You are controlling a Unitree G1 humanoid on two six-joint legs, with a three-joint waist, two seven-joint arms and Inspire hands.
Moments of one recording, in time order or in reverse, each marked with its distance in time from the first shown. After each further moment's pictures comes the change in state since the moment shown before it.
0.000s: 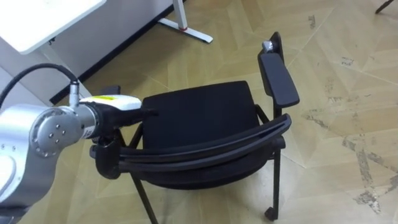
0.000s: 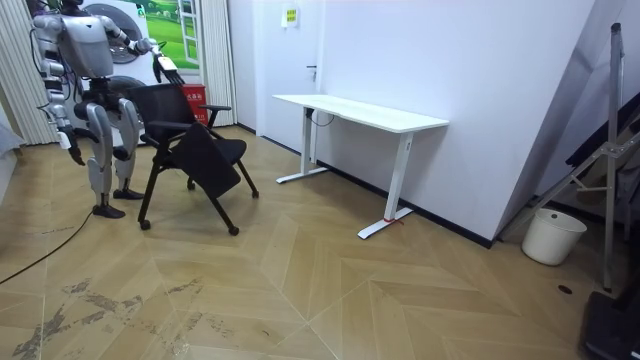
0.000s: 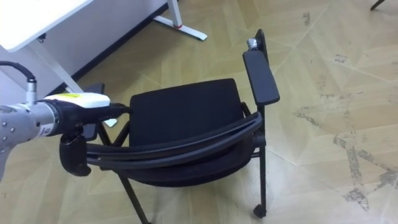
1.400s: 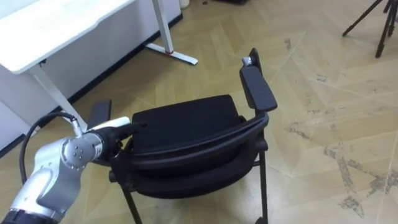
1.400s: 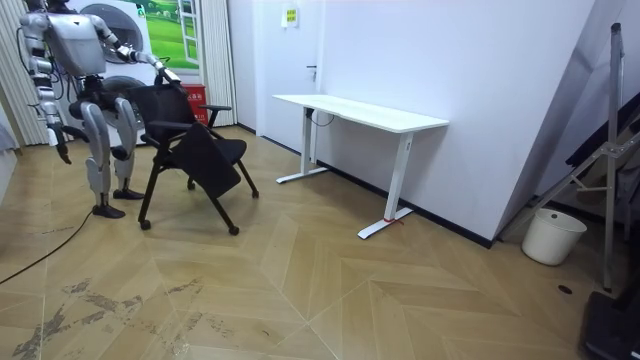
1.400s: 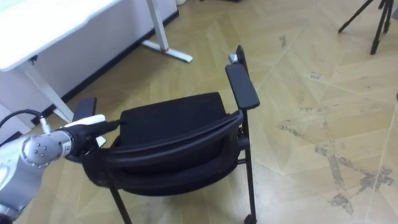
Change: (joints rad) left arm 0.046 -0.283 0.055 0.597 -0.047 -0.039 0.471; right arm 0.044 0.028 0.036 -0.062 -0.006 0.059 -0.129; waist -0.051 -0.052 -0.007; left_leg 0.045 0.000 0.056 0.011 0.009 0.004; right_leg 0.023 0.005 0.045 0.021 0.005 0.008
